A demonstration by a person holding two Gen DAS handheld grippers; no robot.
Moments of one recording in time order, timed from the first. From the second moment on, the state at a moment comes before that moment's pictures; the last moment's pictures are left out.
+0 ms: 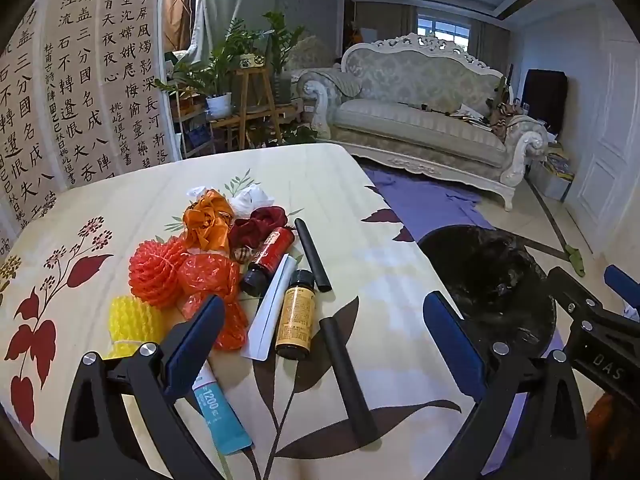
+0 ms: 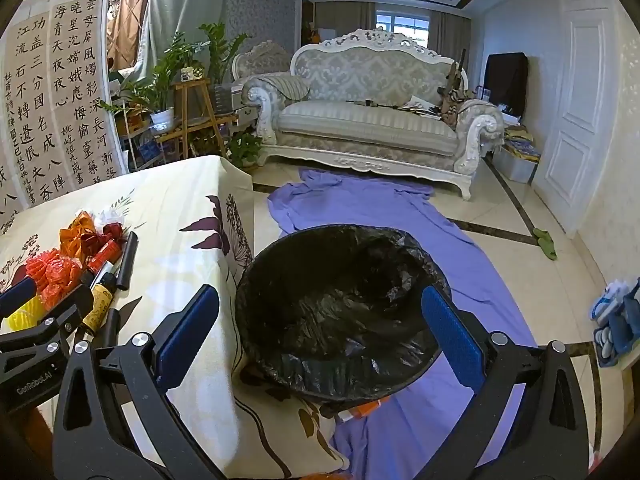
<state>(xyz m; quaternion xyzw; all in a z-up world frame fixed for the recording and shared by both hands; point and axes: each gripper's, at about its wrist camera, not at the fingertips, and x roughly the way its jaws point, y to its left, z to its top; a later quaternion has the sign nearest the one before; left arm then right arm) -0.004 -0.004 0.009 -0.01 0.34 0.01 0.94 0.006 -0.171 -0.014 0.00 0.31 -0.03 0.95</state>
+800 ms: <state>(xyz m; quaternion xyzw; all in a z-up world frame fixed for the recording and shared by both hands) -0.004 -0.004 0.007 -0.01 0.34 0.01 0.94 0.003 -0.171 -0.015 0.00 0.31 -0.03 0.95</state>
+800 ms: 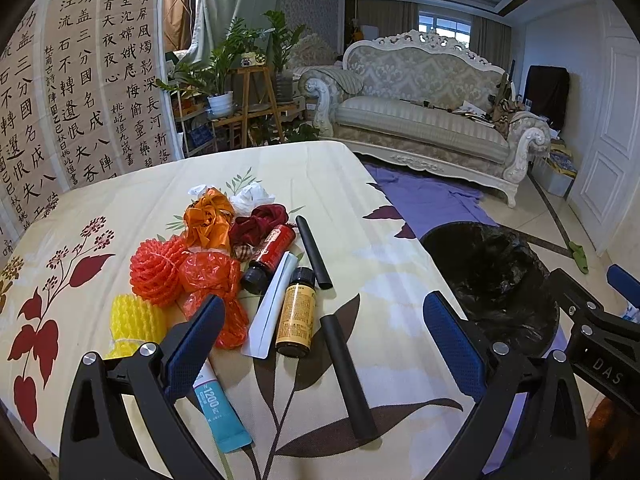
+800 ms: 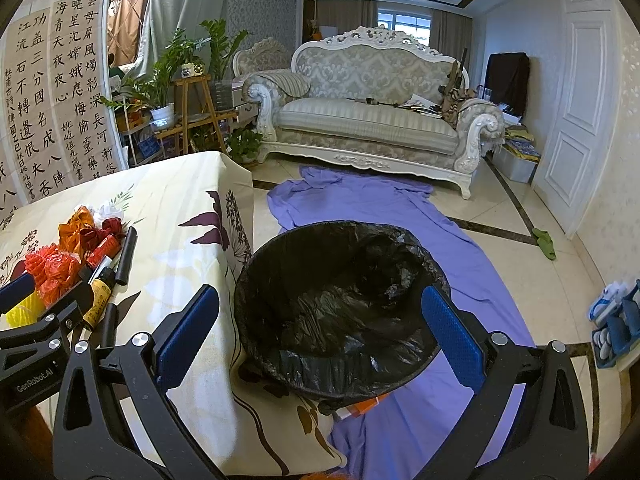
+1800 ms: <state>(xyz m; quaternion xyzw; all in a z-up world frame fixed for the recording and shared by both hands) -0.004 -0.005 0.006 -0.01 0.34 0.01 0.94 0.003 -0.172 -0.017 0.00 0.31 -0.03 0.95</state>
